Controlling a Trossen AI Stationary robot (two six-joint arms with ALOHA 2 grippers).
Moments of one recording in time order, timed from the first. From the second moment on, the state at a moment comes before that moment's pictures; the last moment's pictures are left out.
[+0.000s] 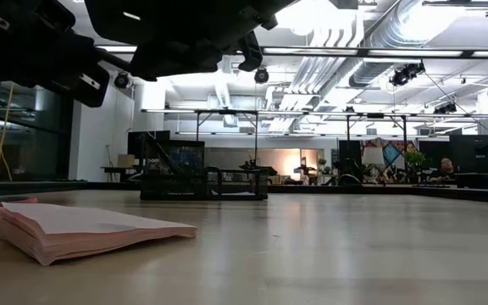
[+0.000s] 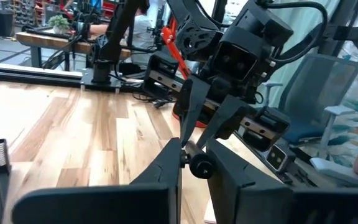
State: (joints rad) left arm 0.07 0.51 0.01 0.48 0.26 -0.19; right arm 0.43 2.23 1.57 0.25 0.97 0.17
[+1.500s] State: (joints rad) left arm 0.07 0.53 0.46 -0.16 -0.47 -0.11; right arm 0.49 2.23 1.57 -0.54 1.13 0.80
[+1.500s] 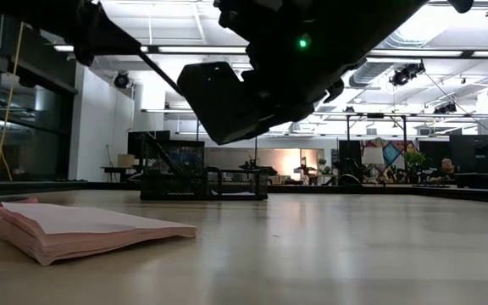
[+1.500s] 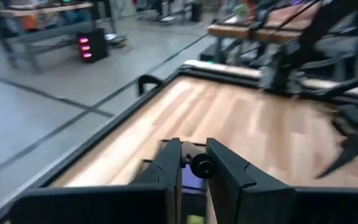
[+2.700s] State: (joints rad) left arm 0.61 1.13 0.65 -0.18 0.07 -0.06; right arm 0.47 2.23 1.57 -0.54 1.10 0.83
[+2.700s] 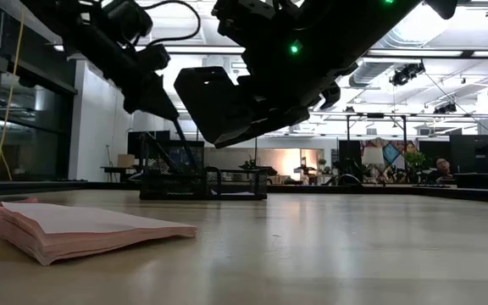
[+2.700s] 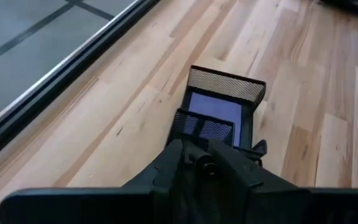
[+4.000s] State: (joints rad) left arm 0.20 0.80 0.45 0.05 0.19 -0.15; right arm 0.60 2.22 1.57 -0.05 0.63 0.49
